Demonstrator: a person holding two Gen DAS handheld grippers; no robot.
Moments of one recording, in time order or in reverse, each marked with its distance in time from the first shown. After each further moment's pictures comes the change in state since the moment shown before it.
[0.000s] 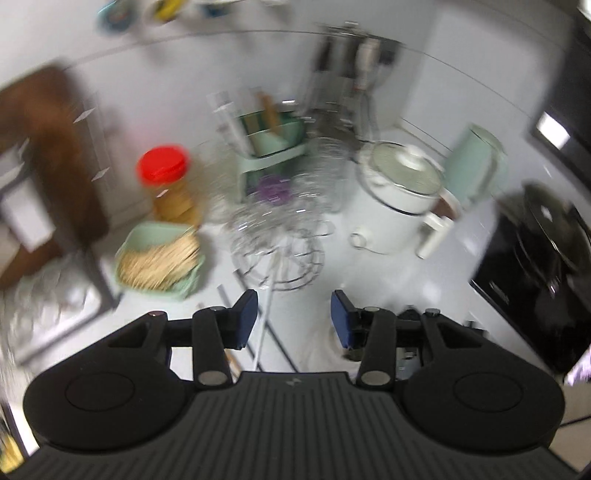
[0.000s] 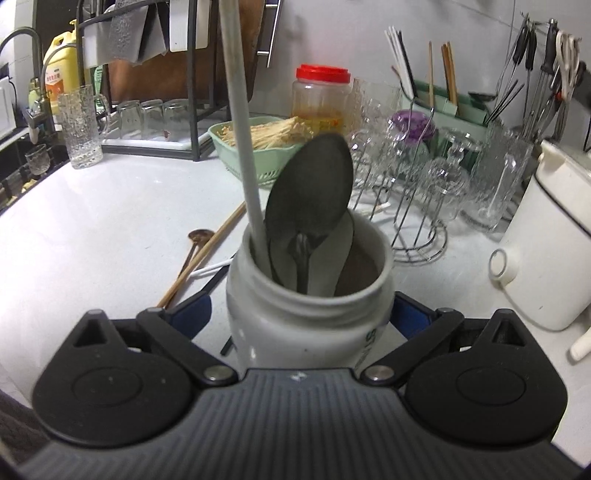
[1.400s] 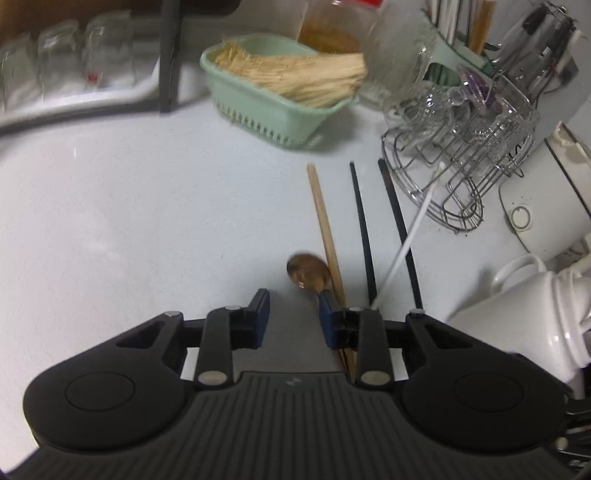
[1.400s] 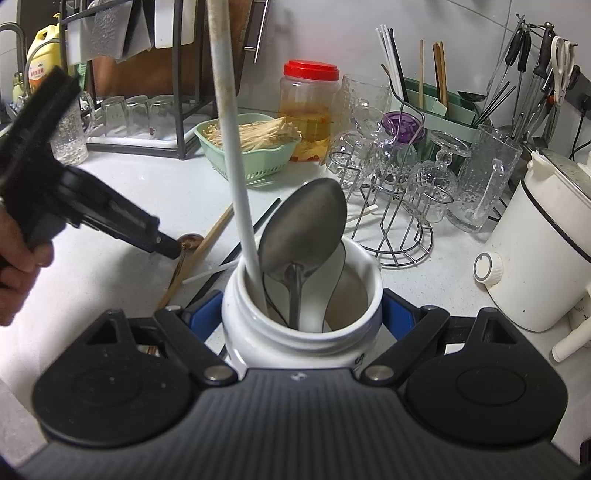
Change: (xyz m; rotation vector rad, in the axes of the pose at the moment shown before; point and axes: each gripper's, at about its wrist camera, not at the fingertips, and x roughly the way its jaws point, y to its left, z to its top) left arm 0.190 0.105 -0.147 -0.418 0.052 0.189; right arm 0.000 0.004 0.017 0.011 0.057 -0.041
